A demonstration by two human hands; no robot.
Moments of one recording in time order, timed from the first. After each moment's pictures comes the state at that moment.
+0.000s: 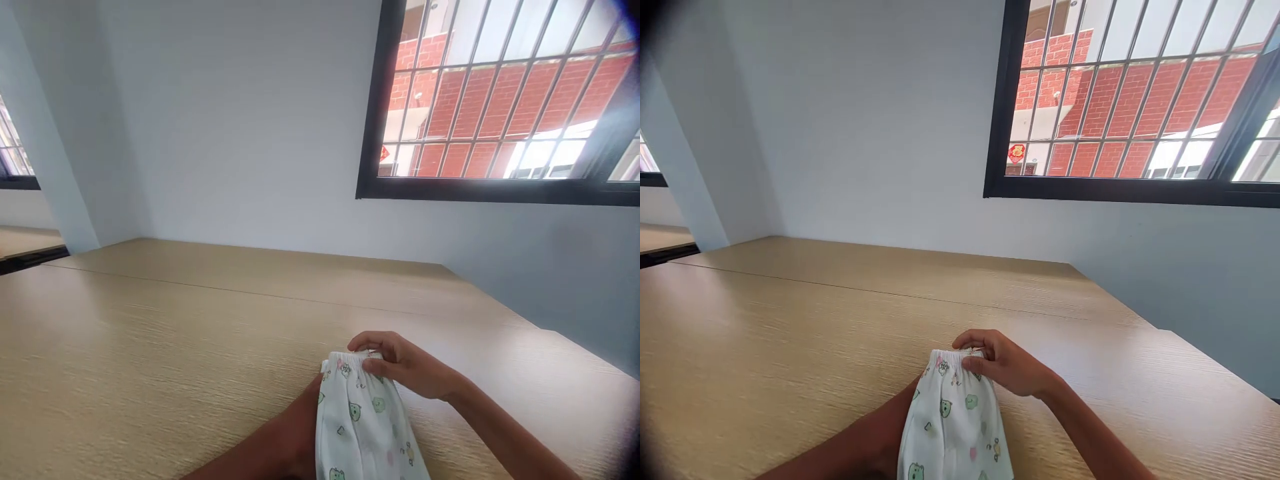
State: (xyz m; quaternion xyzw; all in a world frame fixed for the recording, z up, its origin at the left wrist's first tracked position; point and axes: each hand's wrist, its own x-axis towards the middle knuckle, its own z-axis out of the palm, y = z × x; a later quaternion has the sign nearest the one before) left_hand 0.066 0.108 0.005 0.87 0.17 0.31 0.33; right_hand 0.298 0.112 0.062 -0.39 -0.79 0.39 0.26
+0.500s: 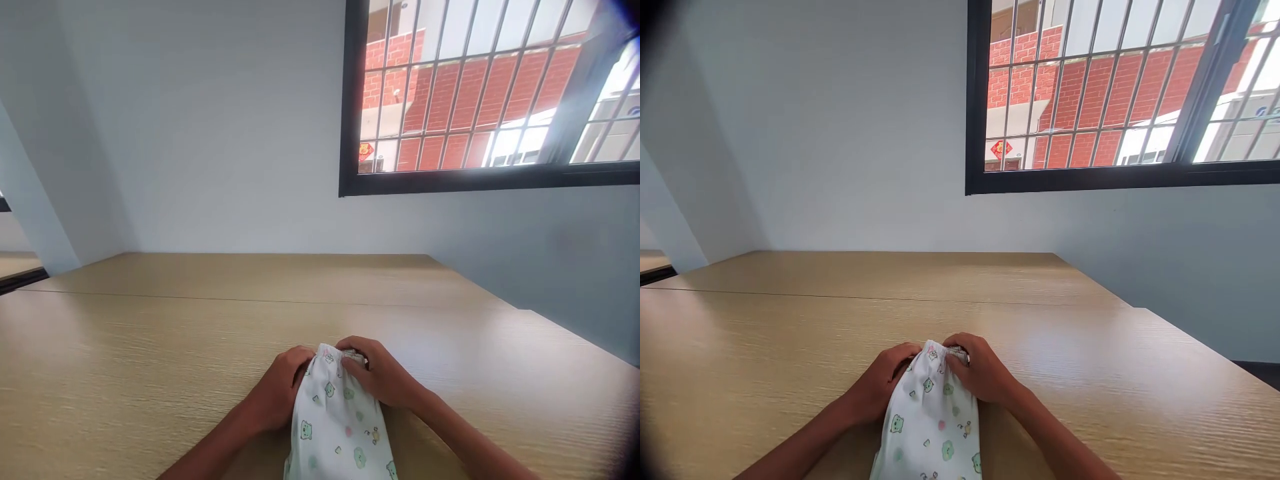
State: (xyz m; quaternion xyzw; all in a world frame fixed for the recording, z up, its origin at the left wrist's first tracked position) left_hand 0.059 0.142 0.004 0.85 0.23 0.35 0.33; right_hand 0.288 0.109 0.016 -0.48 -0.78 0.18 0.35
